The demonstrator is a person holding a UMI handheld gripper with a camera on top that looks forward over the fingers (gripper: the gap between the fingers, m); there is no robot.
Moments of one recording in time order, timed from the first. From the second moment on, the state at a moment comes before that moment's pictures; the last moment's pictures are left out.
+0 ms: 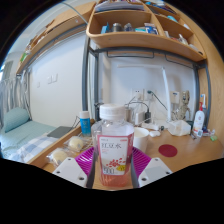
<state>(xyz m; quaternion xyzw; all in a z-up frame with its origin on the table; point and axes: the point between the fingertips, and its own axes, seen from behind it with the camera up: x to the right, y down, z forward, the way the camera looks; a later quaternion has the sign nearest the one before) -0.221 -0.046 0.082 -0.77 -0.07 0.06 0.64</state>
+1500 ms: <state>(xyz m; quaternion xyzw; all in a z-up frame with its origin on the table) -0.261 0.081 0.153 -0.53 0.57 0.57 0.28</state>
